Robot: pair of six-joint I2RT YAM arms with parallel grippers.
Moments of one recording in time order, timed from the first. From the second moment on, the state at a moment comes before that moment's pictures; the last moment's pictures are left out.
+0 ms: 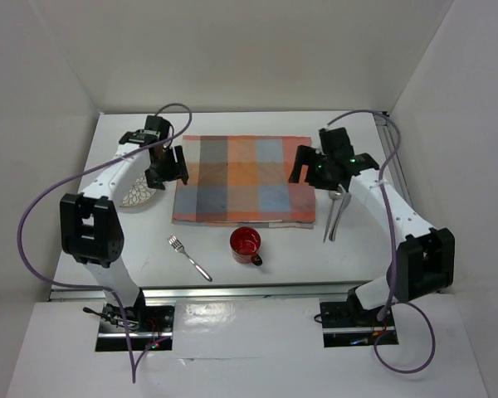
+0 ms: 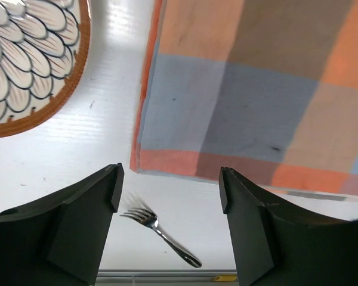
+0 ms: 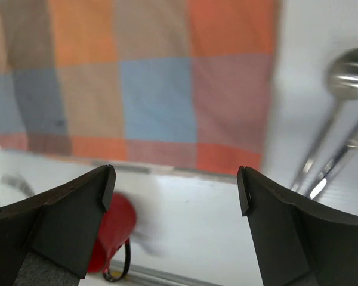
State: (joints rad) left arm -0.14 1.78 1.49 -0.90 -0.01 -0.43; right arm 0.24 1.46 1.23 -0.65 -0.06 0.46
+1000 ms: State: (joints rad) left arm -0.12 1.53 1.51 -0.95 -0.10 -0.46; right arm 0.80 1.63 1.13 -0.60 -0.04 0.42
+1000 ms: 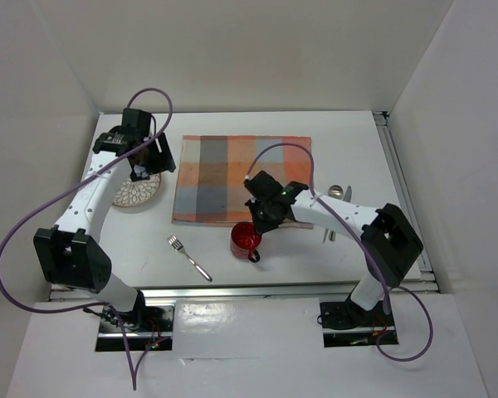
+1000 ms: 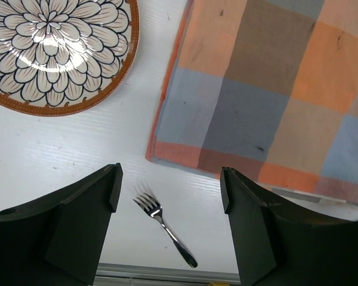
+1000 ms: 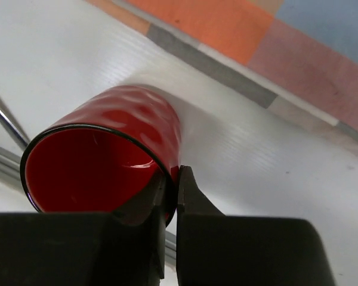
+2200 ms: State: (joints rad) left arm -0.03 1.53 1.46 -0.96 -0.06 -0.50; right arm 0.17 2.40 2.34 -0.91 0.15 0.45
